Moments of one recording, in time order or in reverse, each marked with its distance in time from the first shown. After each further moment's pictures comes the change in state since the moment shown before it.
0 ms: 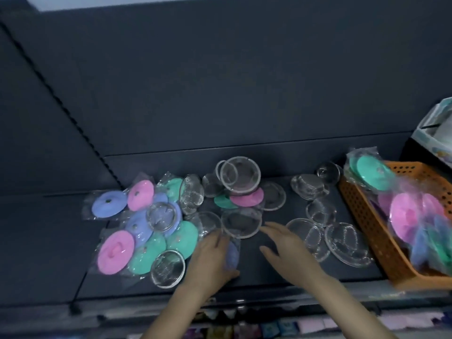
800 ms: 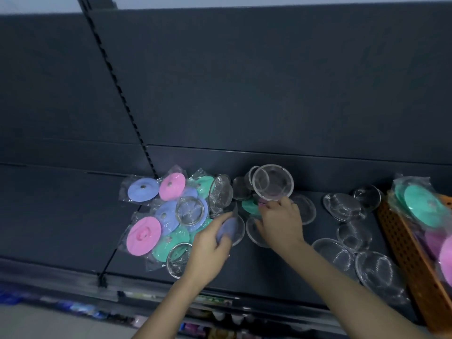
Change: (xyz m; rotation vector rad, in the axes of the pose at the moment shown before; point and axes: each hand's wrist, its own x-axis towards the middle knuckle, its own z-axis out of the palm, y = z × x) left_hand -0.018 -0.017 -0.040 -0.722 0.464 -0.172; right_hand 0.094 -0.046 0.016 -0.585 0.088 -0.052
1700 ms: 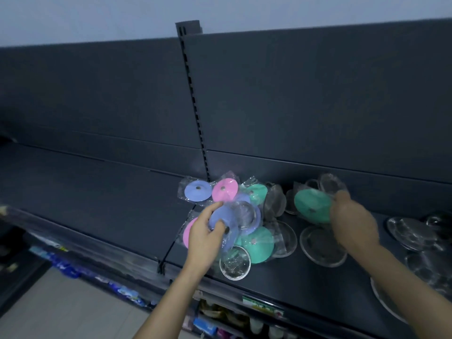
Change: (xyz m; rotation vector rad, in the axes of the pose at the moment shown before) left_hand -0.006 -0.022 -0.102 -0.150 0.329 -0.133; right_hand 0.022 0.005 -0.034 0.129 0.156 0.170
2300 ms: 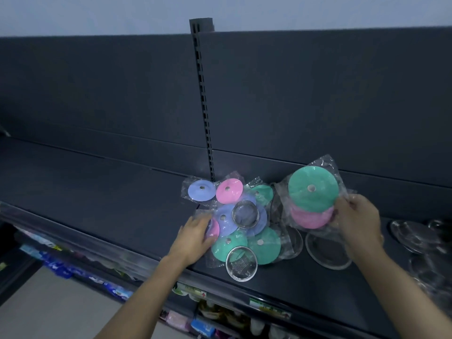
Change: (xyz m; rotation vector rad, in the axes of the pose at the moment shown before) left_hand 0.049 -0.081 -0.048 0.839 -0.384 0.126; right_hand -0.014 -0.040 -0.016 1.029 0.184 0.438
